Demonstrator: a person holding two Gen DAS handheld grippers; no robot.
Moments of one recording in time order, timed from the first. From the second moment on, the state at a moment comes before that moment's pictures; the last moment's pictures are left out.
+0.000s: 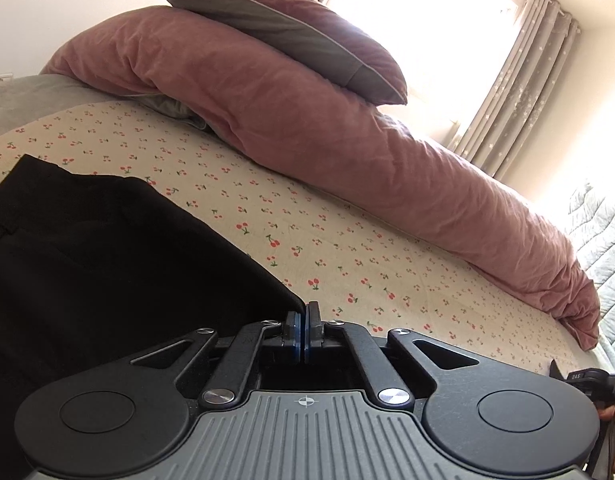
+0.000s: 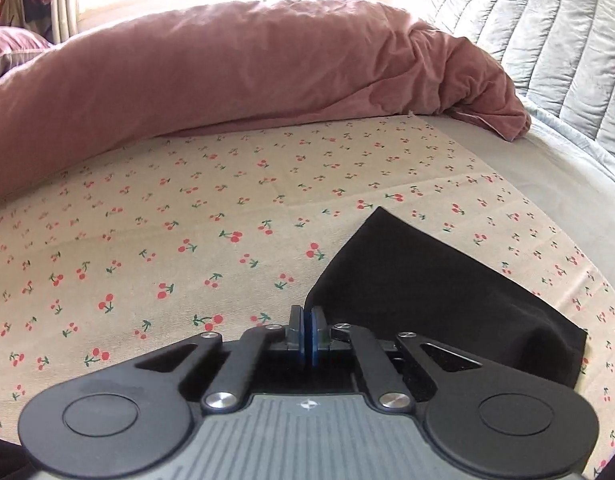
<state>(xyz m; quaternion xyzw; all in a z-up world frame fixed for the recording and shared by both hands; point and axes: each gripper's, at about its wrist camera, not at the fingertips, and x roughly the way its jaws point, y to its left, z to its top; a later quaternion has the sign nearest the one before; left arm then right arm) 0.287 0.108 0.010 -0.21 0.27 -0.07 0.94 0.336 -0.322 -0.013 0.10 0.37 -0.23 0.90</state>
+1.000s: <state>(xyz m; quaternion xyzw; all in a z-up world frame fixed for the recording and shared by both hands) 0.055 0.135 -0.008 -0.12 0.39 -0.09 0.91 -0.004 -0.353 0.007 0.18 0.35 -0.16 0.91</state>
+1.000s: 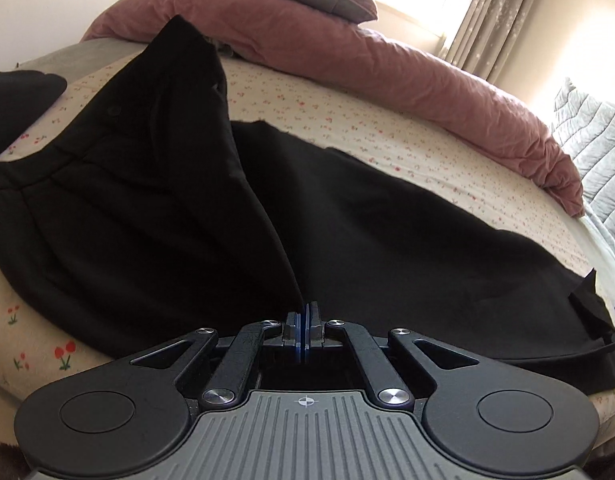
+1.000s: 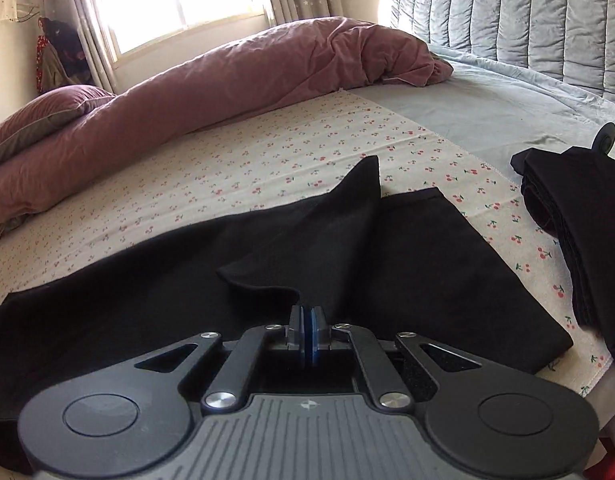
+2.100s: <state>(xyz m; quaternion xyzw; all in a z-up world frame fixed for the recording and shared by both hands) 0.040 -0.071 -0.029 0.14 0.33 -0.41 0.84 0.044 -0.346 -0.022 0.04 0.34 -0.19 0.92</state>
